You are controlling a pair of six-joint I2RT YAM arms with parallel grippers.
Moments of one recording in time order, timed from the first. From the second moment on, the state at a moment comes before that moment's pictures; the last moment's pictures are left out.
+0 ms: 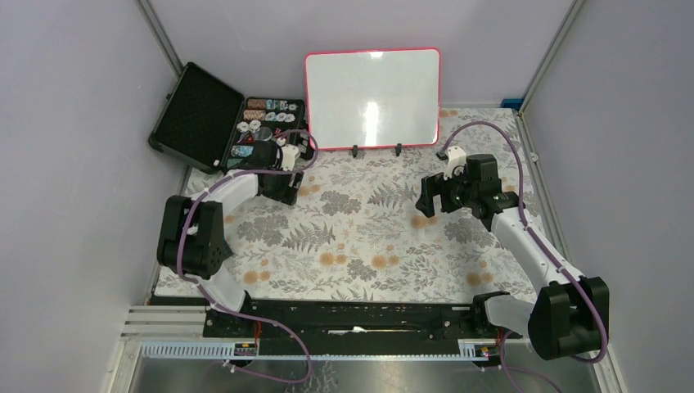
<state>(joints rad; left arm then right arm) -0.18 1.64 1.01 -0.40 0.12 0.18 0.19 1.18 0.80 -0.38 -0.38 -0.06</state>
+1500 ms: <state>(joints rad) -0.98 2.22 1.85 -0.60 0.14 0.20 -0.34 1.11 1.08 -0.40 -0.52 0.21</state>
